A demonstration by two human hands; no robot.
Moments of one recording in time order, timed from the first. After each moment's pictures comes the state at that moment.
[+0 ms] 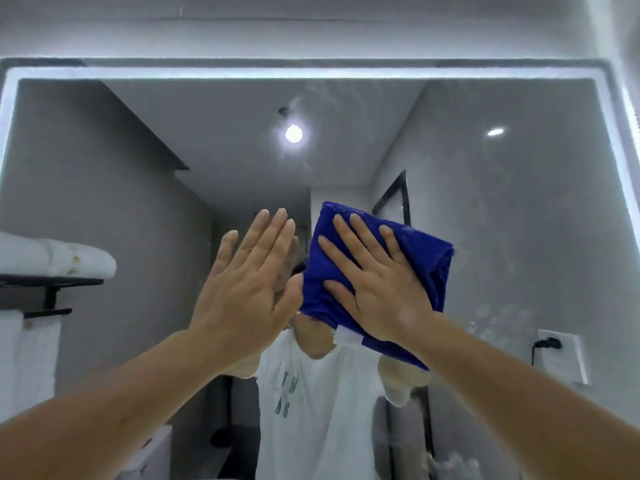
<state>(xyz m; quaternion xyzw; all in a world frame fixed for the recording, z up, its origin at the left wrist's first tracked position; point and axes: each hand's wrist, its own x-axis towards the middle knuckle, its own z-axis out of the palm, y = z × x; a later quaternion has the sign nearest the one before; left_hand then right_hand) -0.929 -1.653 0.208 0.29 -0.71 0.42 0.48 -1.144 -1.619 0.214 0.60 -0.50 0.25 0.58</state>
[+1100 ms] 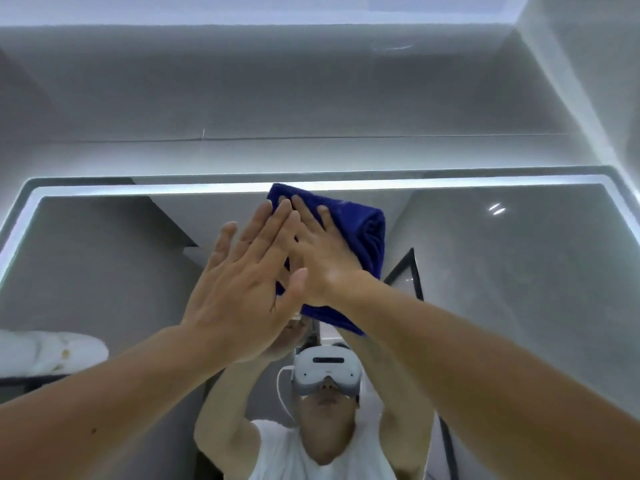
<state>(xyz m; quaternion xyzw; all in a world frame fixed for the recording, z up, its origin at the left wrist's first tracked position) -0.918 -1.616 0.347 0.28 -0.70 0.42 0.51 -1.060 -1.641 0.411 0.63 -0.45 0.27 0.58</state>
